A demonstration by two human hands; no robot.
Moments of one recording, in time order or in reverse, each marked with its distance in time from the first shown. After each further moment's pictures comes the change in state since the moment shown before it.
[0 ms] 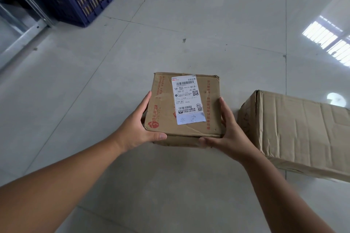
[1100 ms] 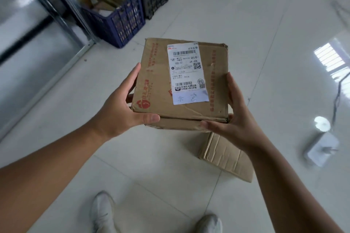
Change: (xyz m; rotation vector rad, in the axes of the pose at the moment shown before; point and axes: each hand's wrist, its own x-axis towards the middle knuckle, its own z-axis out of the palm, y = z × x) left_hand -0.154 0.419 -0.114 -0.060 0.237 0.035; right_hand -0.098 -0.443 -0.140 -0.071 -0.144 -0.211
